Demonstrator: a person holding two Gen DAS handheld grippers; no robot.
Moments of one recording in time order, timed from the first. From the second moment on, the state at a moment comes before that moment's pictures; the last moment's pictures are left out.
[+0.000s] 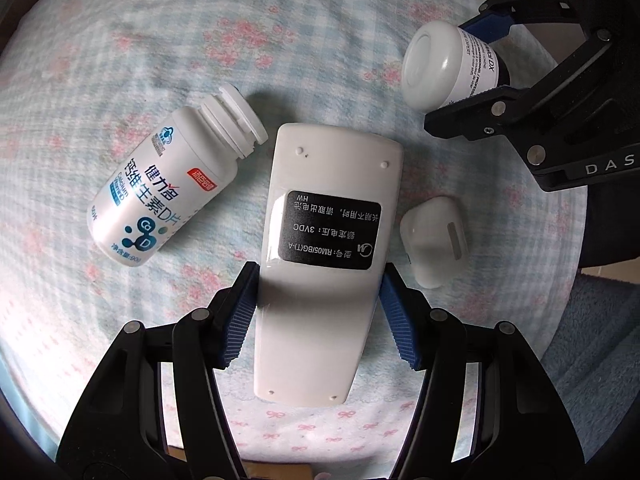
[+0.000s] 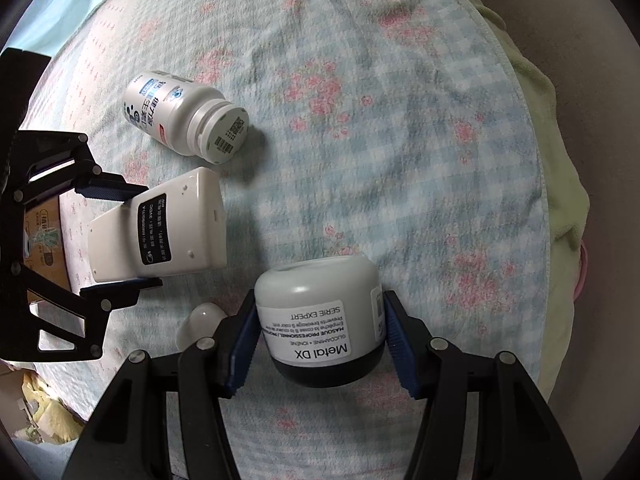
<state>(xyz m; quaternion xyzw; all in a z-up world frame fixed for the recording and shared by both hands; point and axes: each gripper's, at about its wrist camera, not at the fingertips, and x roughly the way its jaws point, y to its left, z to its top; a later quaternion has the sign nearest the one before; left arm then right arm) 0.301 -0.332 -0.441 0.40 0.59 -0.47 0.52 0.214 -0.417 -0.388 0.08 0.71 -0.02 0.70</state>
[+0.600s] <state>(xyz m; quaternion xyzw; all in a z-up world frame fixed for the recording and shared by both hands) 0.303 -0.232 -0.303 0.23 0.61 -0.41 0.64 0.198 -0.390 -0.275 0.13 0.66 0.00 0.74</state>
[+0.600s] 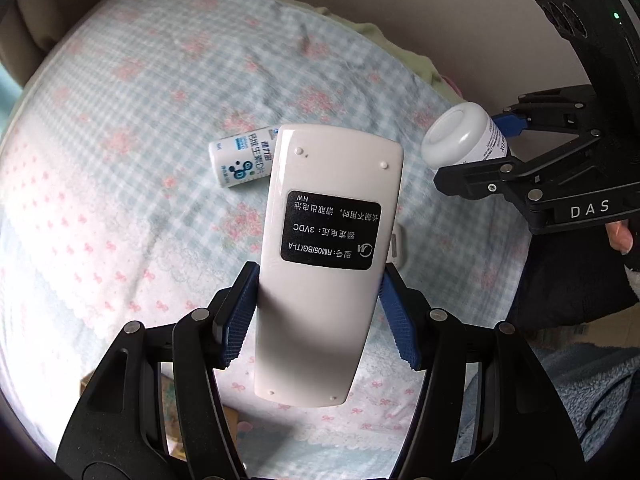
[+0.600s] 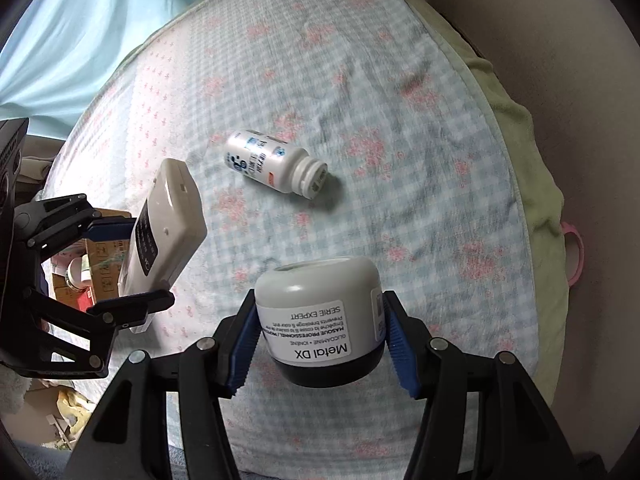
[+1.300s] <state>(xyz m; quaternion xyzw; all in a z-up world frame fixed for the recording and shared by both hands) 0.288 0.047 -0.217 0.08 0.59 -0.26 0.76 0.219 -0.142 -0.178 0.08 0.61 0.15 0.78</state>
